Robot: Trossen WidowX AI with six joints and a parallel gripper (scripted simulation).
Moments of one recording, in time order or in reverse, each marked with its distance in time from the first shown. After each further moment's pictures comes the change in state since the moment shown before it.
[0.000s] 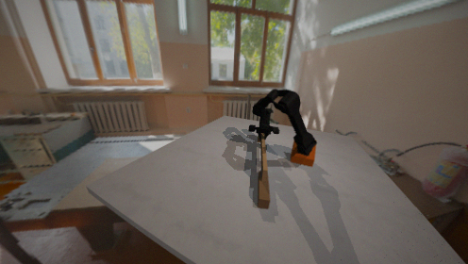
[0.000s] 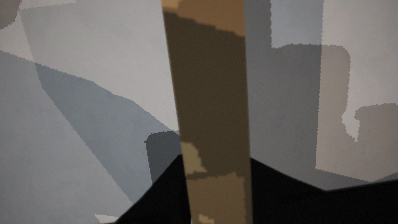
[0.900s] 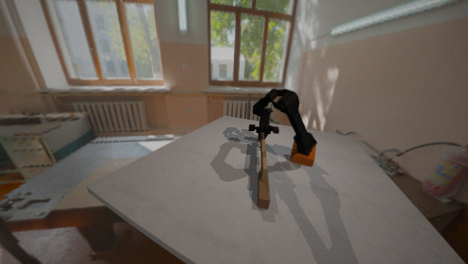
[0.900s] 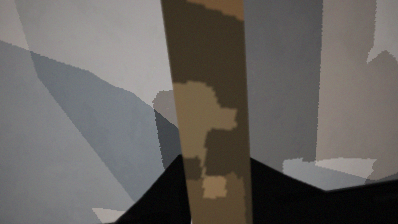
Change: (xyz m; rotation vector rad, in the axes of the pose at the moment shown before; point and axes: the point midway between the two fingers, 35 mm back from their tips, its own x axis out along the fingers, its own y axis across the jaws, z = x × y) arm 0.000 -0.001 -0.008 0.000 0.000 -0.001
